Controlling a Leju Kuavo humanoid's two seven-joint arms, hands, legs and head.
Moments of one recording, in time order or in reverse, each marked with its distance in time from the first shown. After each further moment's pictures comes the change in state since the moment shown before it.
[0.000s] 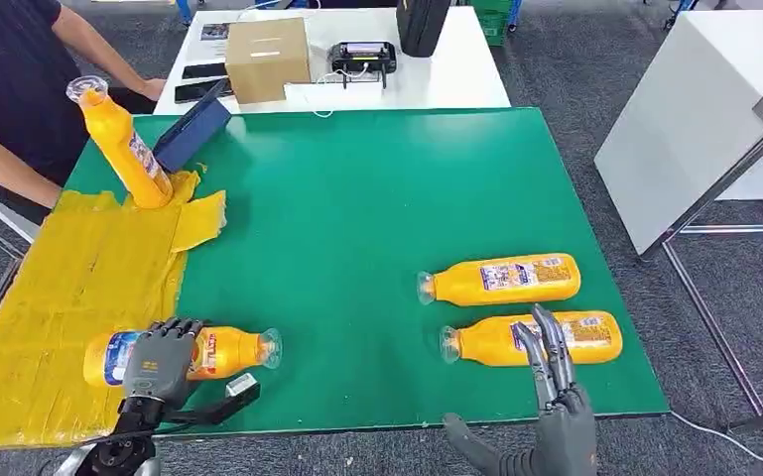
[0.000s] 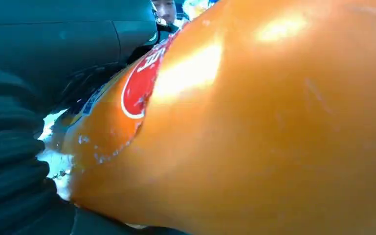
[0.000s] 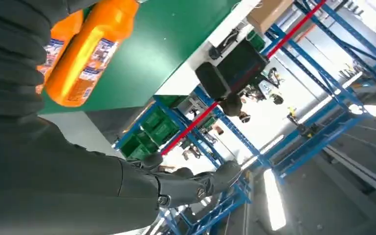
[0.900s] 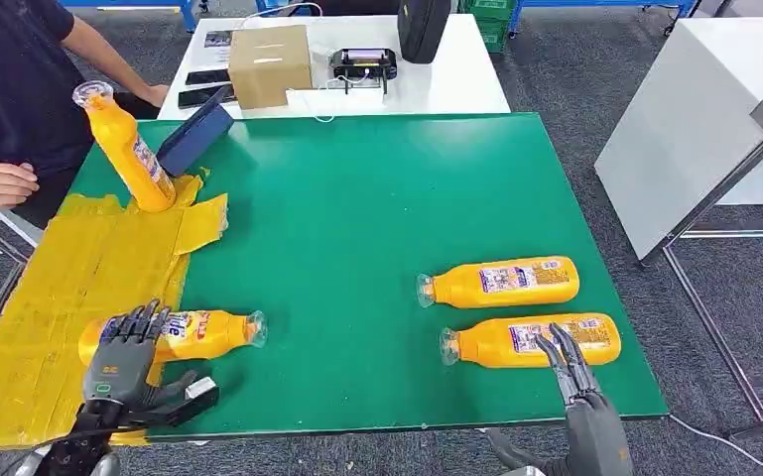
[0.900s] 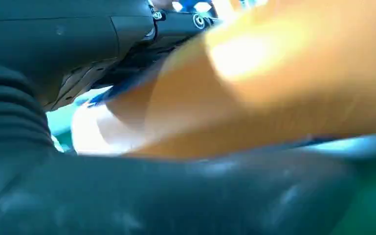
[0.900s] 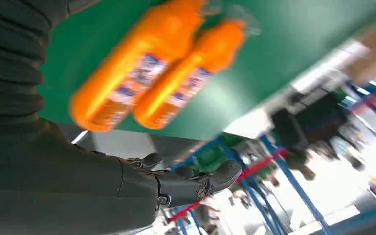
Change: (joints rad) left arm 0.033 0.008 0.204 0.085 0.098 0.028 -0.278; right arm 0.129 -0.084 -0.230 -0.003 -0.082 0.272 0.087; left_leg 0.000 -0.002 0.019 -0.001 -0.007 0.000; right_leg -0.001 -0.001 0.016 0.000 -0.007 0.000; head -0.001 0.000
